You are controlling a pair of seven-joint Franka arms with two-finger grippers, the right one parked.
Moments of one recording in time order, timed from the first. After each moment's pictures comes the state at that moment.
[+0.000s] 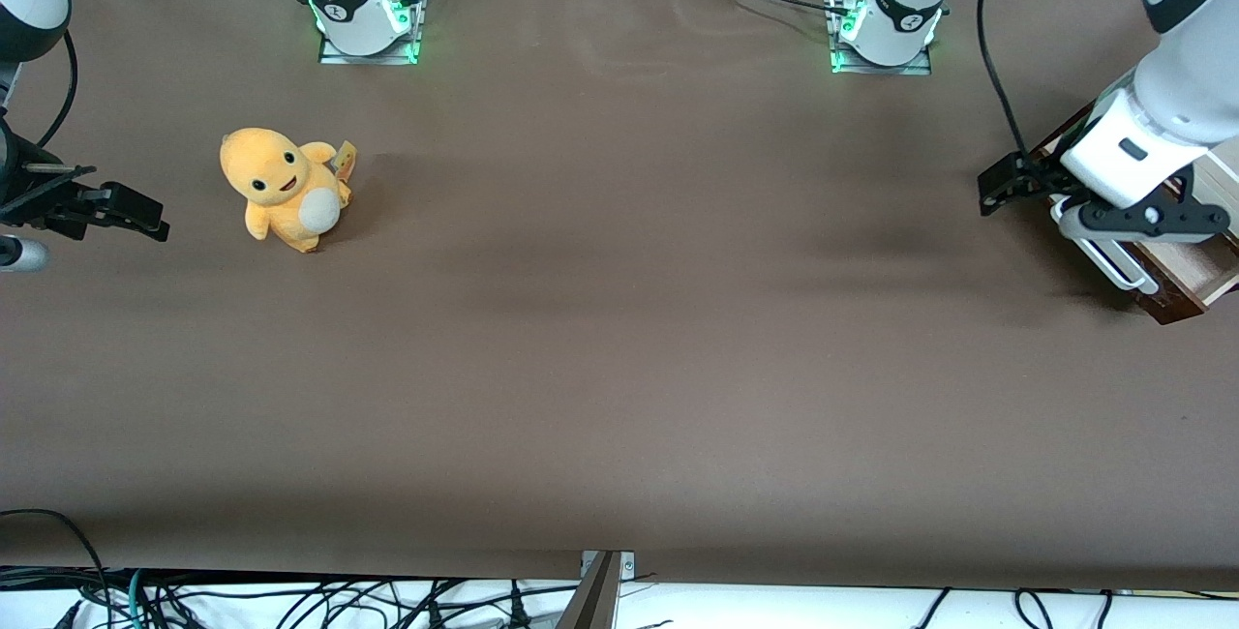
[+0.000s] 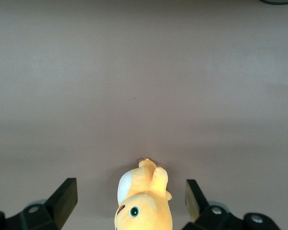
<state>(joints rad) -0.04 0.01 -0.05 -1.69 0.01 1.68 -0.08</state>
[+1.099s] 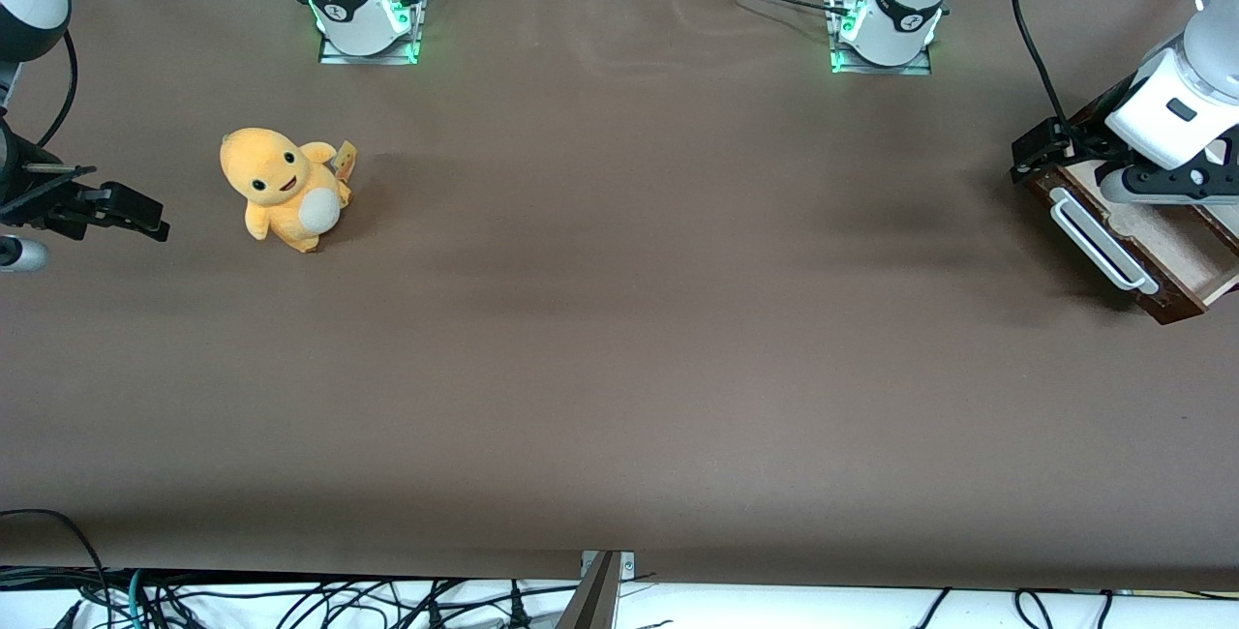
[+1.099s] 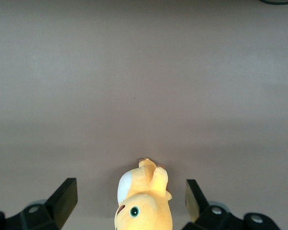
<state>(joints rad) 0.00 -0.03 -0.05 -1.71 0.01 1.62 -0.05</state>
